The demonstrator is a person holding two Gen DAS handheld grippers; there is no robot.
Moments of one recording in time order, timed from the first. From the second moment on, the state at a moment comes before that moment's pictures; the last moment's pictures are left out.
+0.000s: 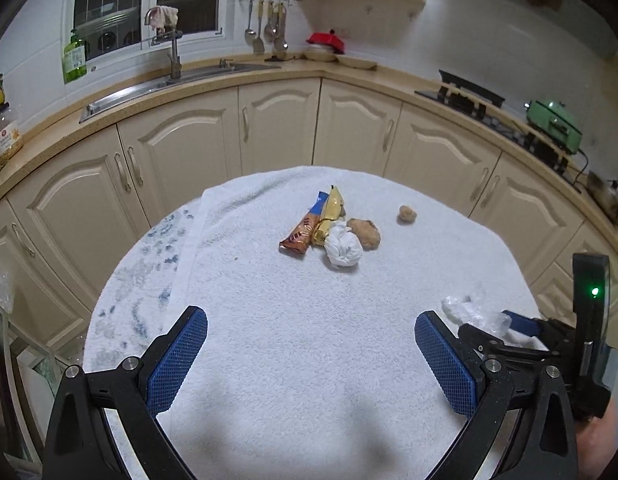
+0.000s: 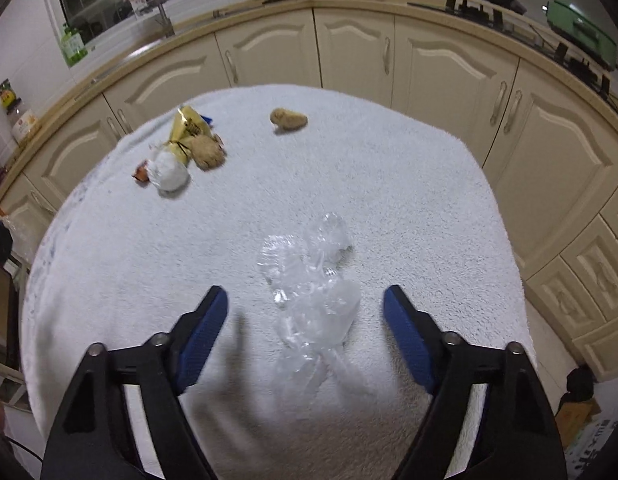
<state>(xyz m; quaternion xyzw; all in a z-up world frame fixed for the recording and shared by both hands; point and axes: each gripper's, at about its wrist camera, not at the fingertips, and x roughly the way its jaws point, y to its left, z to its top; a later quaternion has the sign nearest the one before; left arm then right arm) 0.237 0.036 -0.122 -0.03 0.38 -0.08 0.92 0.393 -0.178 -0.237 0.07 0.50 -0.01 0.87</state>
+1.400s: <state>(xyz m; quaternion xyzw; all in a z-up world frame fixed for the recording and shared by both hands) 0.445 -0.024 -0.239 -0.06 0.42 -0.09 0.90 0.397 -0.215 -0.200 0.12 0.43 0.02 0.89</state>
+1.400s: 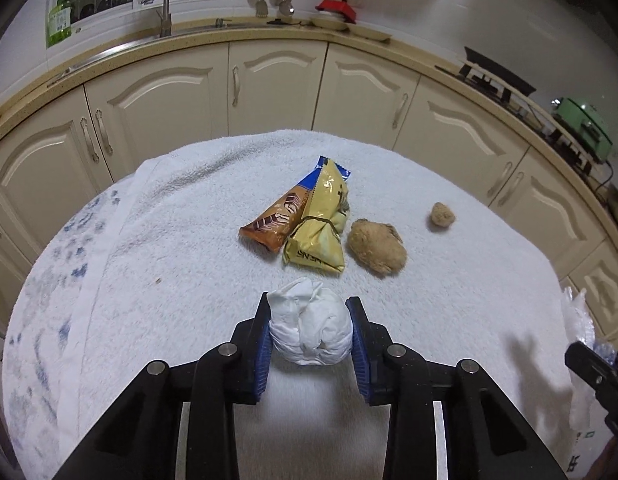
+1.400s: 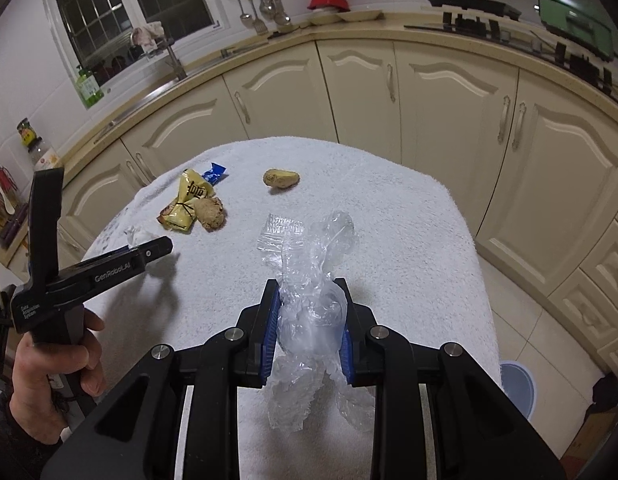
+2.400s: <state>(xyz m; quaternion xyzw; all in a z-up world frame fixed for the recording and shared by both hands) 0.264 -0.022 -0.126 -0.05 0.25 -0.15 0.95 0.297 -0.206 -0.073 0.09 0.30 0.03 0.95</state>
